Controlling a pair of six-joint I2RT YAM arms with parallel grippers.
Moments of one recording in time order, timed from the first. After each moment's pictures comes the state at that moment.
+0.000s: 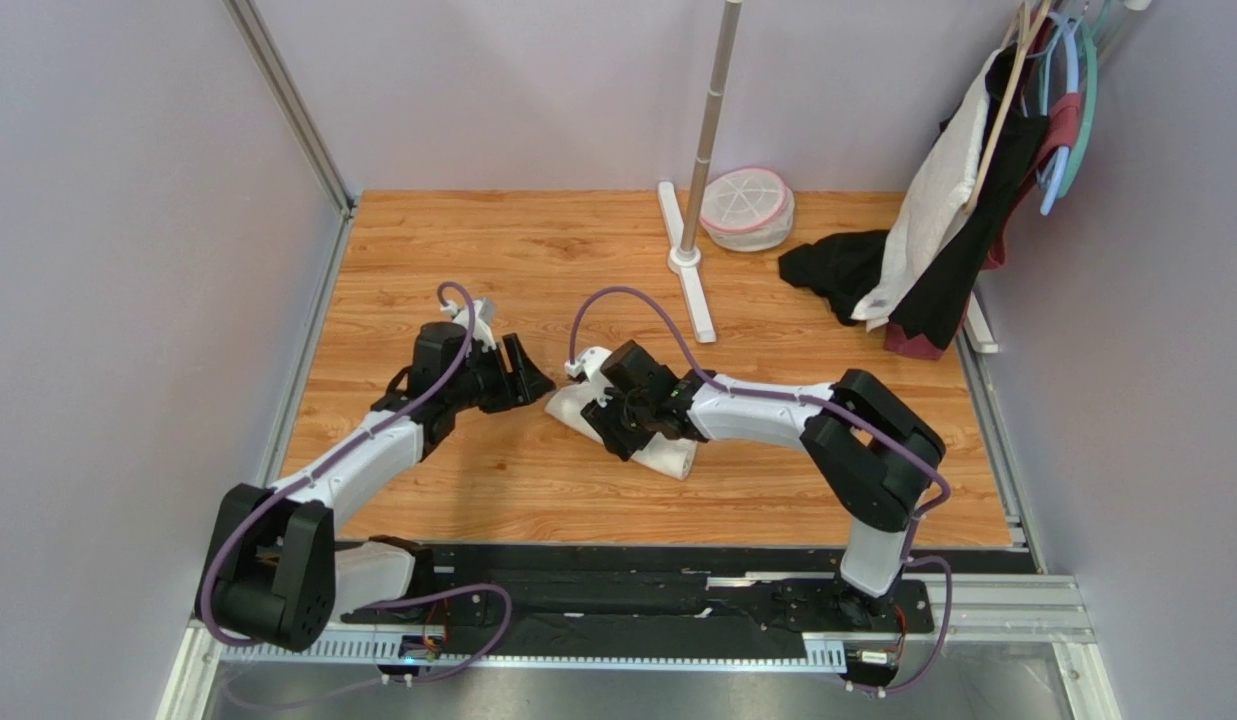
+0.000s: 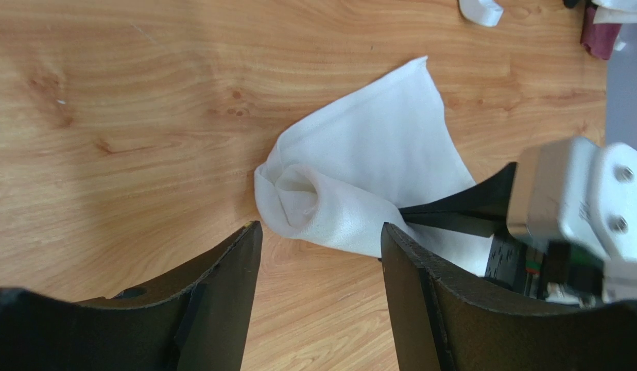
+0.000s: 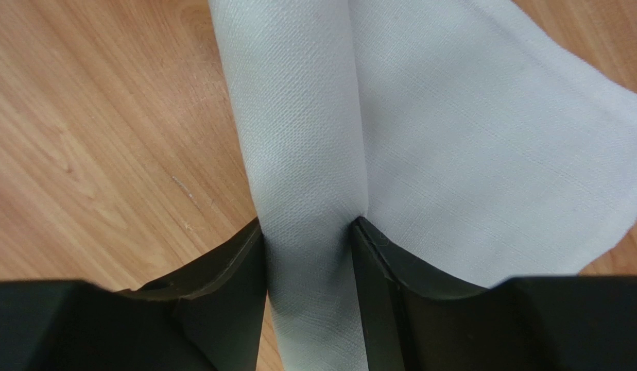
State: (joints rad) left arm -0.27 1.23 0.56 0.02 0.35 -0.54; right arm 0.92 1.80 1.06 -0.19 -0.03 0.01
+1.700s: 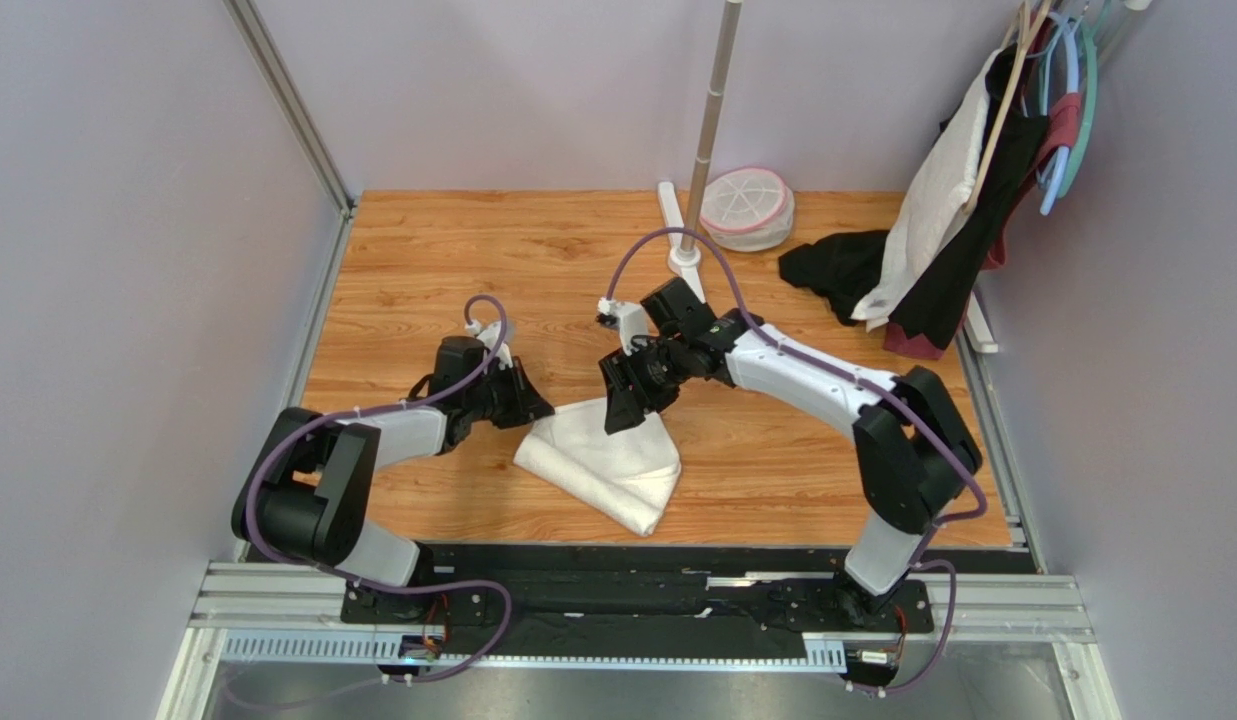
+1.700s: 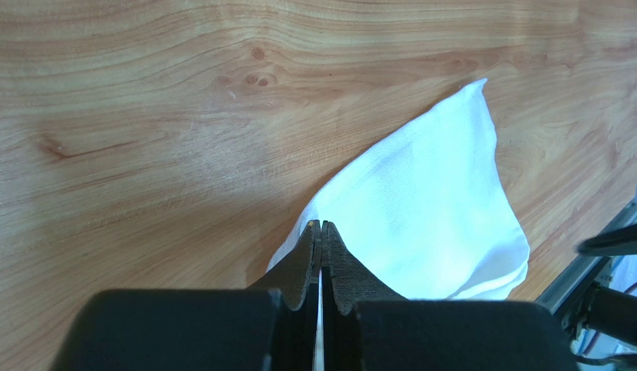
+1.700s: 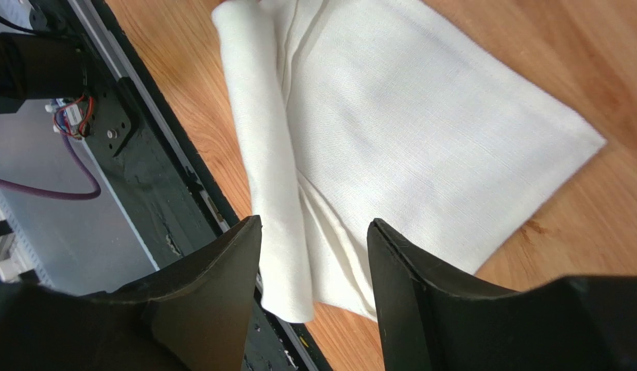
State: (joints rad) left arm -0.27 1.47 0.50 0.25 0.43 -0.50; right arm 0.72 1.75 1.26 -0.51 -0.55 0.14
